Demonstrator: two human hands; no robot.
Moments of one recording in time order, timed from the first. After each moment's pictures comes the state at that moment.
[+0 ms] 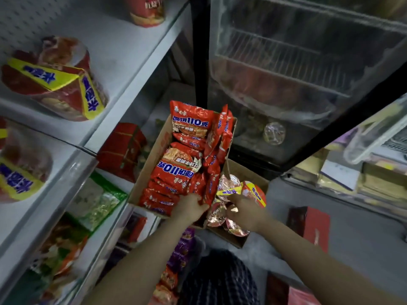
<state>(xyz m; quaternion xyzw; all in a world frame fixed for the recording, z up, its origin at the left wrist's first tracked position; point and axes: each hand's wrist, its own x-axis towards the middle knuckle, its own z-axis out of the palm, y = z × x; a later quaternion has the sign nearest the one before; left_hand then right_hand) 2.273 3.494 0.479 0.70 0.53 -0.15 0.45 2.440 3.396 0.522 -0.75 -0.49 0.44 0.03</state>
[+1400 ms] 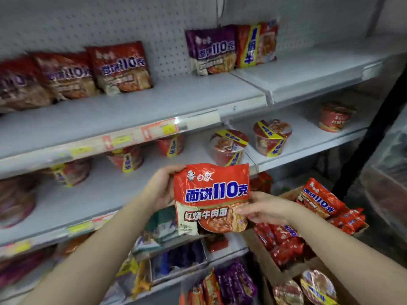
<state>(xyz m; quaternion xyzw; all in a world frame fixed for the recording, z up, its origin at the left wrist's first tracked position) 2.001 3.319 0.816 0.20 0.58 0.55 0.57 2.258 3.420 0.756 -0.34 -0.62 0.71 0.00</state>
